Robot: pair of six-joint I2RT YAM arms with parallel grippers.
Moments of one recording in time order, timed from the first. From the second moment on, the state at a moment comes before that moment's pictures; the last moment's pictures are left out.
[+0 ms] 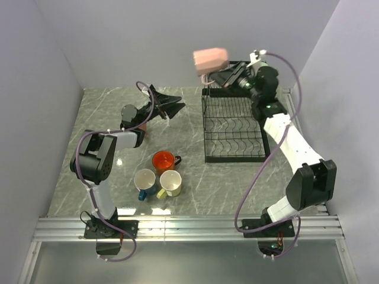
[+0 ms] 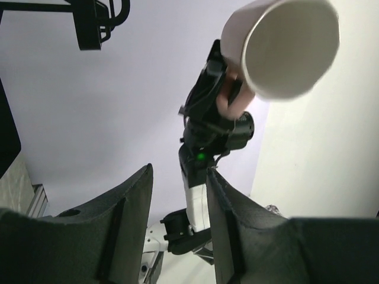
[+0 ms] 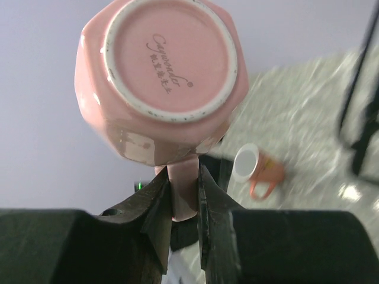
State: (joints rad) left arm -0.29 1.88 1.00 1.32 0.76 -2.01; right arm 0.28 1.53 1.39 0.16 -0.47 1.02
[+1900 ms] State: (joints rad) left arm -0.21 1.59 1.36 -0.40 0.73 -0.94; right arm 0.28 1.93 2.11 -0.73 0.50 0.26
